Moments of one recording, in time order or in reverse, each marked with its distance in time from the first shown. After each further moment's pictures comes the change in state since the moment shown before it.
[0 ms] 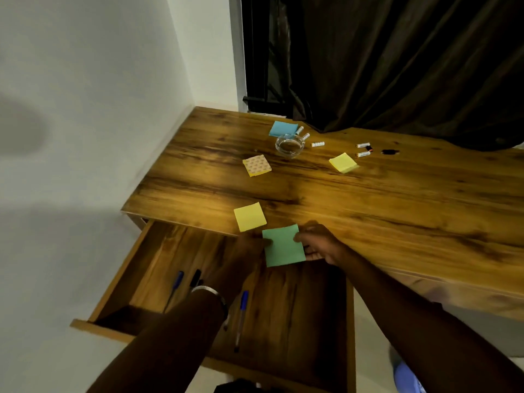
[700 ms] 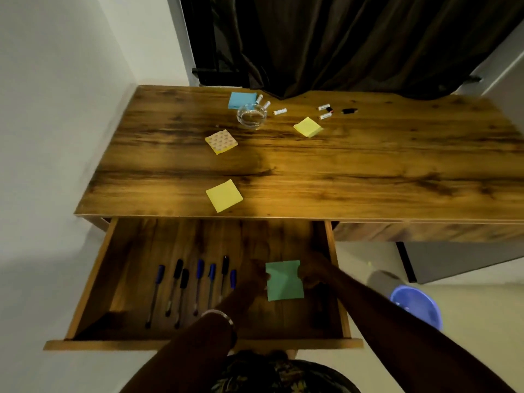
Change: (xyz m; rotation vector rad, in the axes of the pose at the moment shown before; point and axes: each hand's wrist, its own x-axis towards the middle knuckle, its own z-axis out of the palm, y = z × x) left_hand -0.006 -0.144 0.006 0.466 -0.169 -0.311; right_hand -0.034 0.126 0.028 -0.255 0.079 0.386
